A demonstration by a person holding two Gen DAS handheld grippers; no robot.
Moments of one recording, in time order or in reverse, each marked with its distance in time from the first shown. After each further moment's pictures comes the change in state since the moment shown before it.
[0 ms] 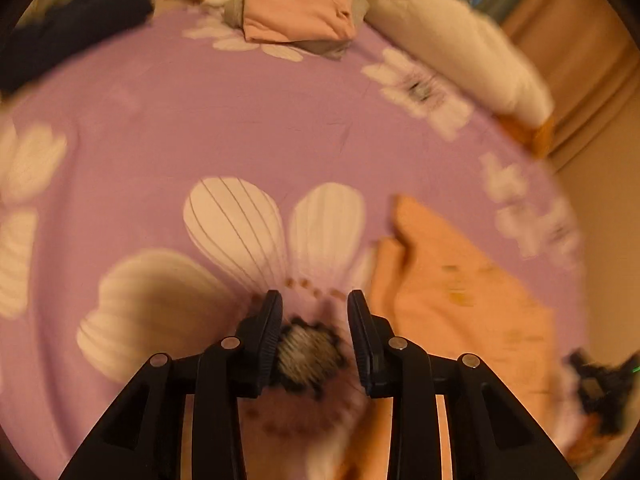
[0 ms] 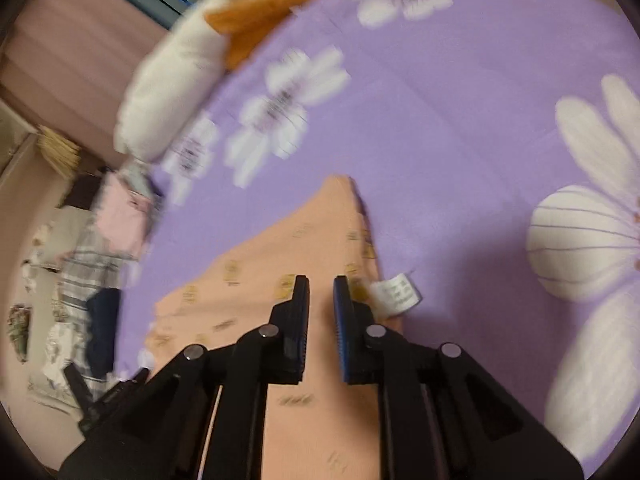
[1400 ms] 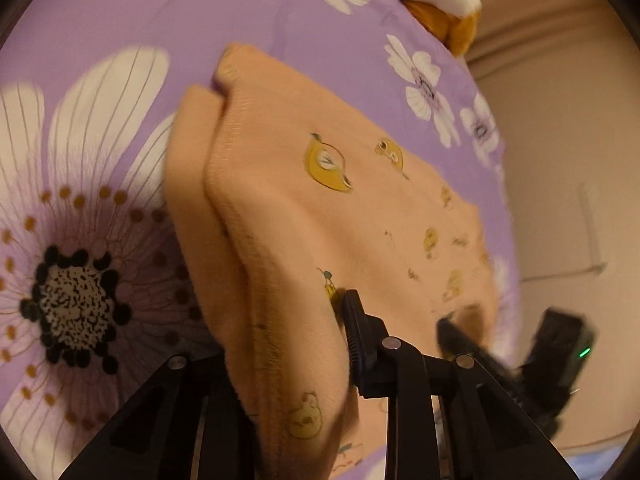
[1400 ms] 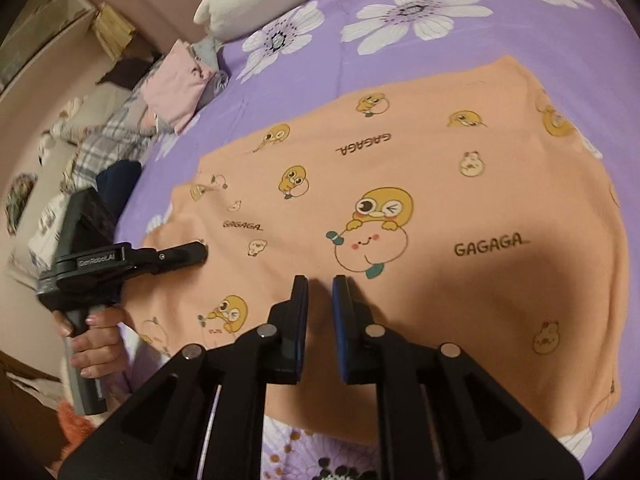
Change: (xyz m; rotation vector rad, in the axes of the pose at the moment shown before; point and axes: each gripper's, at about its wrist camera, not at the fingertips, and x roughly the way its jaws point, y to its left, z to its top) left arm 0.072 -0.086 -0.025 0.211 0.352 -0.204; right arm 0.078 0.069 -0.107 -0.316 0.249 -0.030
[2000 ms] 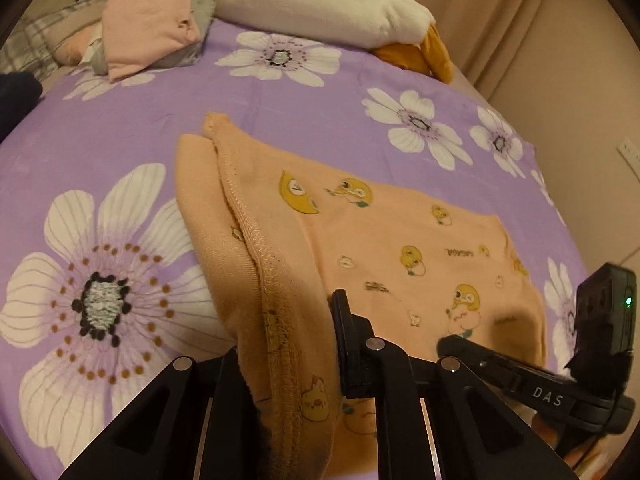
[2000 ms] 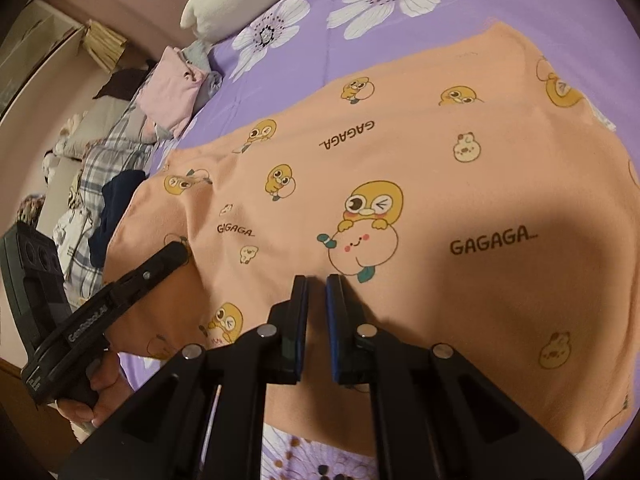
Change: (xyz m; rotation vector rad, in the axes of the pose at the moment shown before) left arm -0.009 -0.065 -0.037 0.164 -0.308 0.271; right arm 0.003 -0.018 0.006 0.084 0.047 0.097
